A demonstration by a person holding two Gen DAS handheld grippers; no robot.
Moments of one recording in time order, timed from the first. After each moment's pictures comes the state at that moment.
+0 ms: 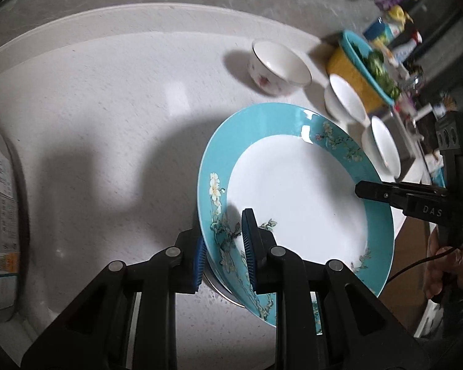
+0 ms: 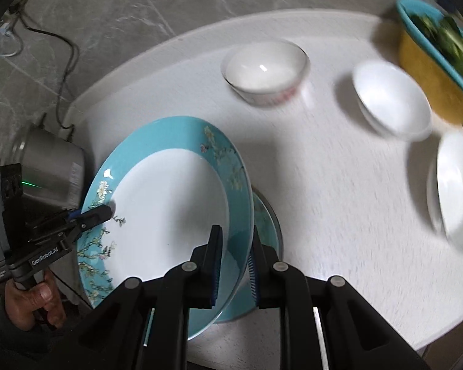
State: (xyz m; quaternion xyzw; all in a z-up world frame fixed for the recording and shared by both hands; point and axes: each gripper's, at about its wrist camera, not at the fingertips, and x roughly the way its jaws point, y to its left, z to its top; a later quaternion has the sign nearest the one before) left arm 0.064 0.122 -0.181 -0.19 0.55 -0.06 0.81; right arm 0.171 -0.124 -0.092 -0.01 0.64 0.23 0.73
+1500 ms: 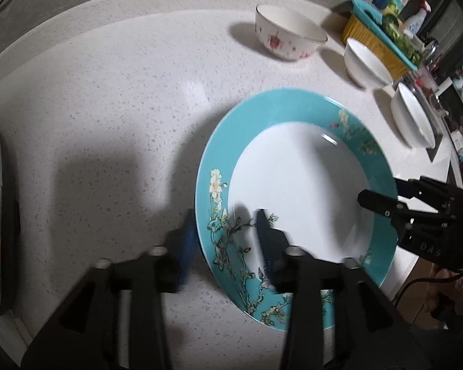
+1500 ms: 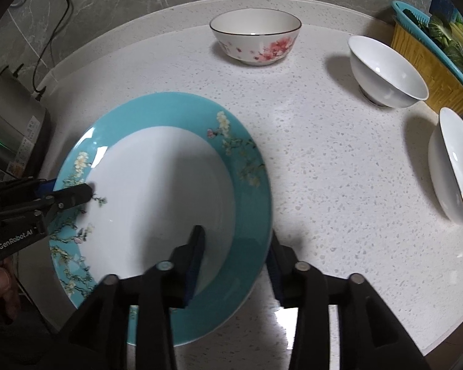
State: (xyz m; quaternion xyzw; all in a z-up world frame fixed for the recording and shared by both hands) left arm 0.078 0.092 -0.243 -0.13 0.56 -0.02 0.82; right arm 0.116 -0.116 -0.143 -0.09 0.59 0.21 0.78
